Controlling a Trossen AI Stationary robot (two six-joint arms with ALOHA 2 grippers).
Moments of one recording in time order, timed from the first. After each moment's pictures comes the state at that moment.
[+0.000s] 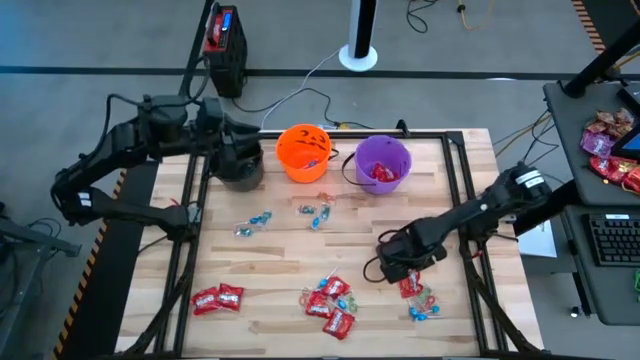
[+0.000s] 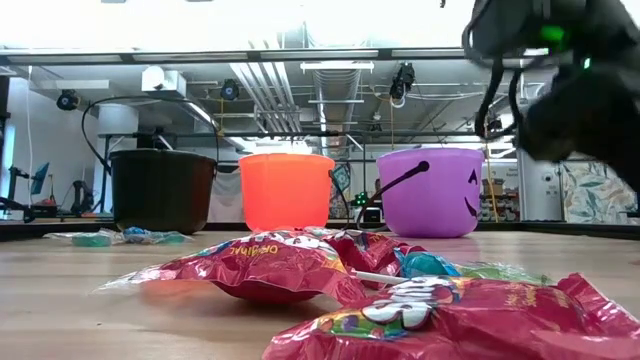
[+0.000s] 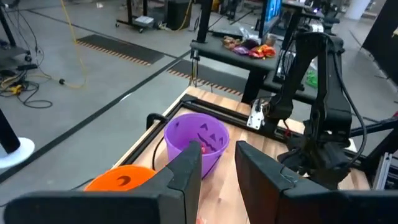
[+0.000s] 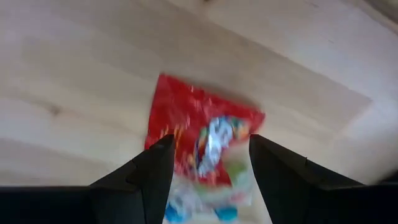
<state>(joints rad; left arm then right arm) 0.28 1.04 1.50 -0.73 -0.05 -0.17 0.34 1.59 0.89 -0.85 -0.34 1.49</state>
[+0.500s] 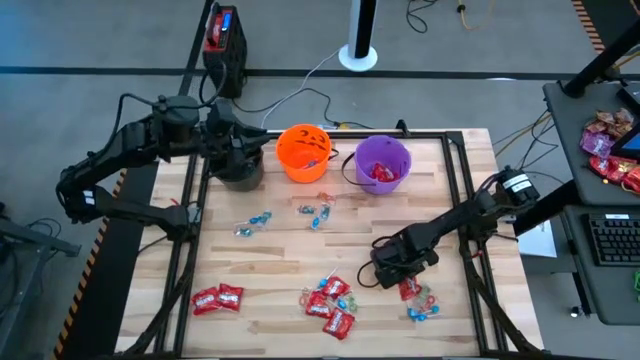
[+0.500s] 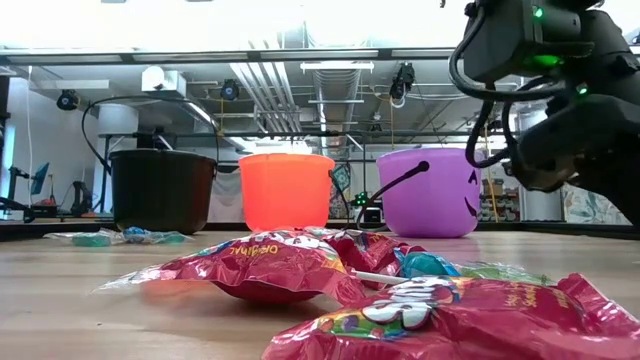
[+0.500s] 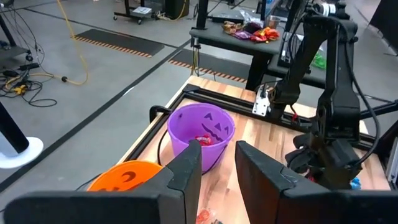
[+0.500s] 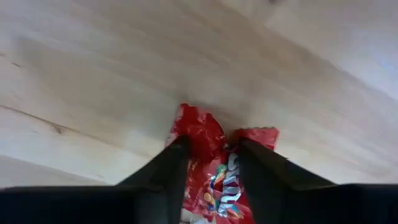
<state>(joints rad) 0.28 1.09 1.50 -0.73 -0.05 -0.11 0.33 1.72 0.87 -0.69 -0.33 1.46</state>
